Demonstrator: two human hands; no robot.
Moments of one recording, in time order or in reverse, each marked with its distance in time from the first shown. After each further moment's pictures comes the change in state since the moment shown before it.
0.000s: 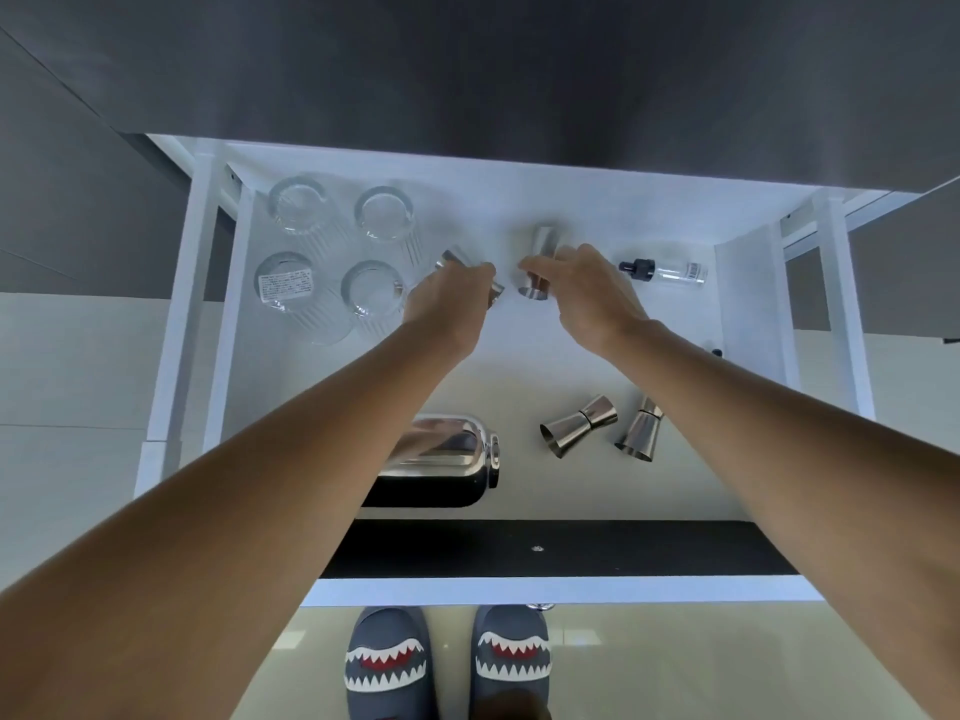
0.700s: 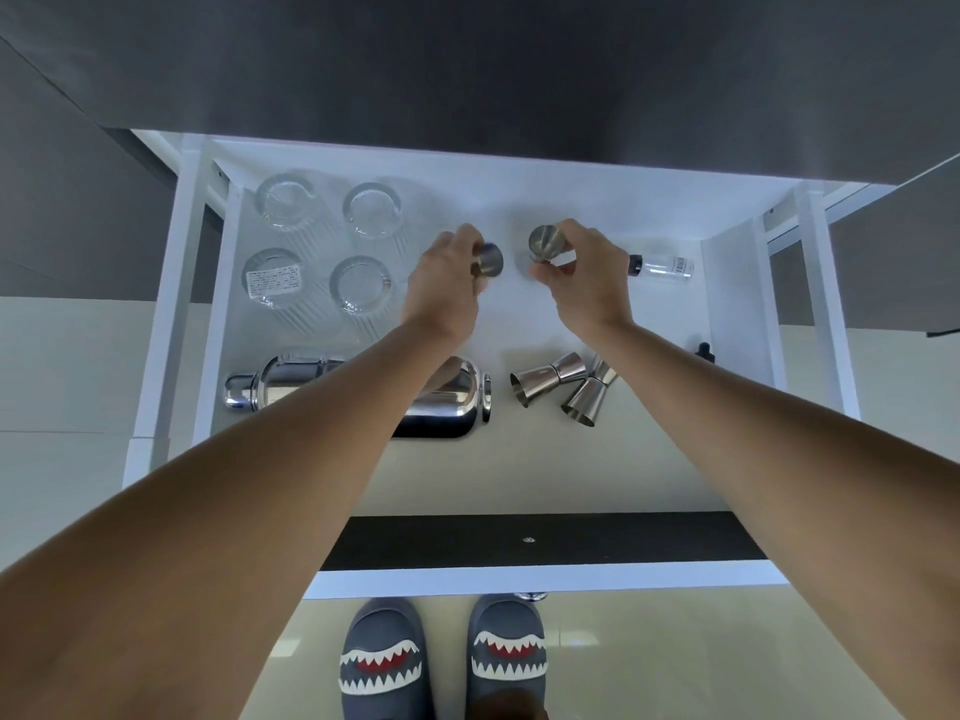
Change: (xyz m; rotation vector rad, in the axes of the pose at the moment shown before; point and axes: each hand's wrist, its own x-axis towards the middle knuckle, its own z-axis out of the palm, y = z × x) left_hand 0.007 0.002 0.008 -0.475 0.231 -0.026; right_hand 0.002 -0.004 0.000 0.565 0.279 0.391
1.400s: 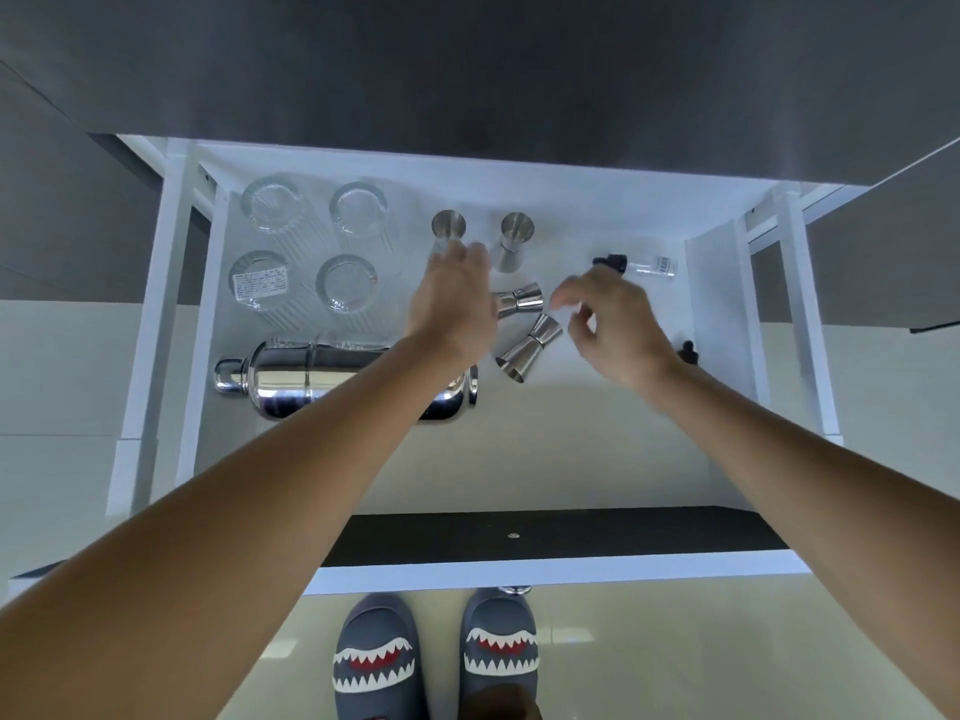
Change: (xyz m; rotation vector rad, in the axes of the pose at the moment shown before) left_hand -0.022 0.033 -0.005 0.174 -0.067 0.026; right_hand -0.040 0.030 -0.042 -0.174 -0.174 -0.271
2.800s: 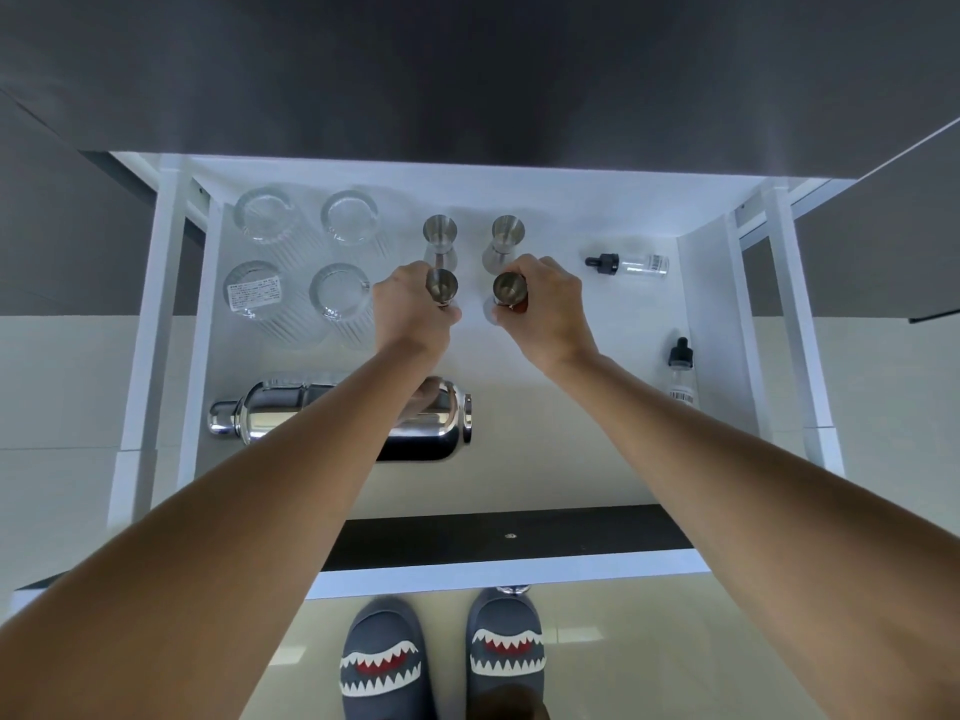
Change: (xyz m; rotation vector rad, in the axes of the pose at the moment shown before) left_hand 0.003 -0.026 0.007 -0.258 0.117 -0.327; right_hand 0.028 -0.045 0.039 0.129 0.073 0.245
